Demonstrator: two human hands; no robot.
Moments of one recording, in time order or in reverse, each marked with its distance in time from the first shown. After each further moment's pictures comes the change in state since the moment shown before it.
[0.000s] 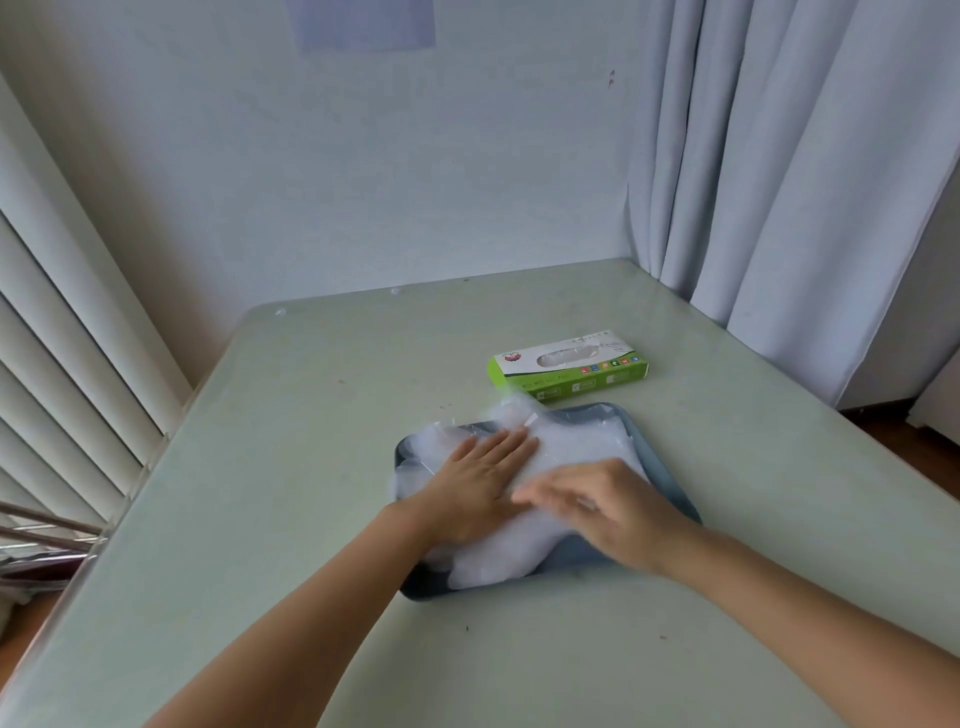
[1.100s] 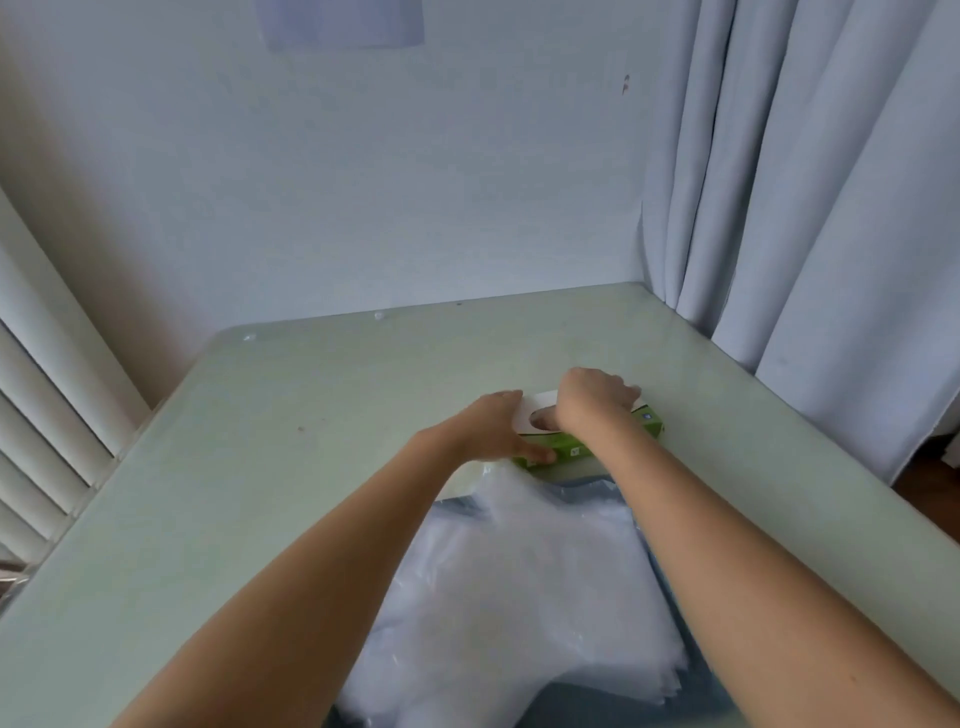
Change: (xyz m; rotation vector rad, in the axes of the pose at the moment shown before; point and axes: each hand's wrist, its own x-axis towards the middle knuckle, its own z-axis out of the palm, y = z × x) left_hand 0.143 -0.025 -0.070 -0.298 0.029 -0.265; right_hand 0.177 0.101 -0.064 -0.671 0.013 0.950
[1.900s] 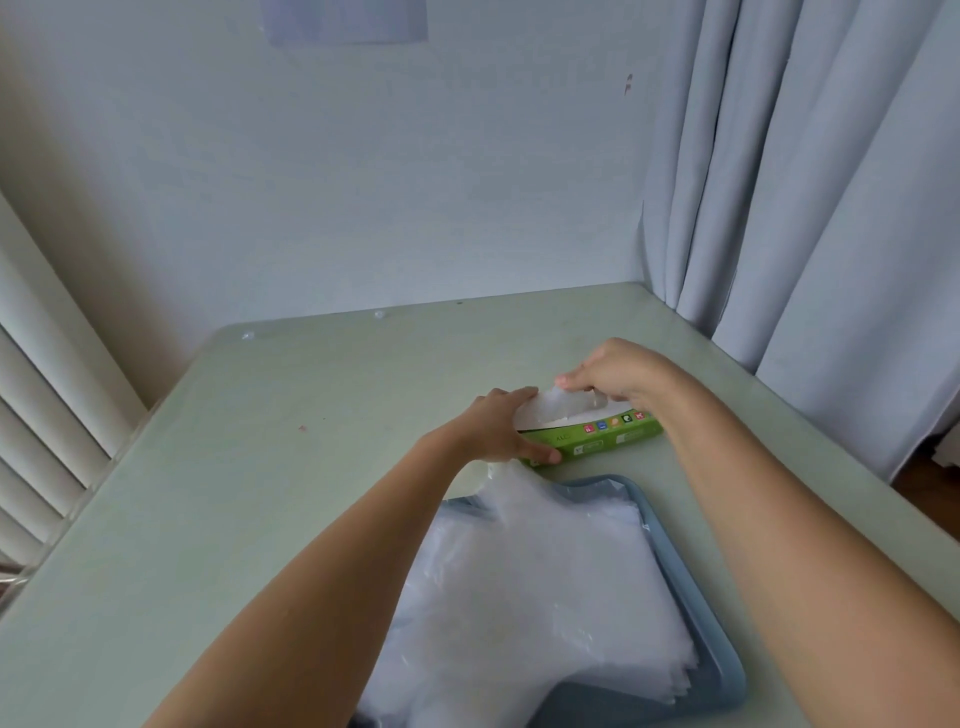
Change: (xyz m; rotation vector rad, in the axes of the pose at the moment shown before) left_hand 0.008 -0.012 0.004 -0.071 -0.036 -0.004; right_hand 0.010 0.029 -0.033 0.672 -0.220 -0.122
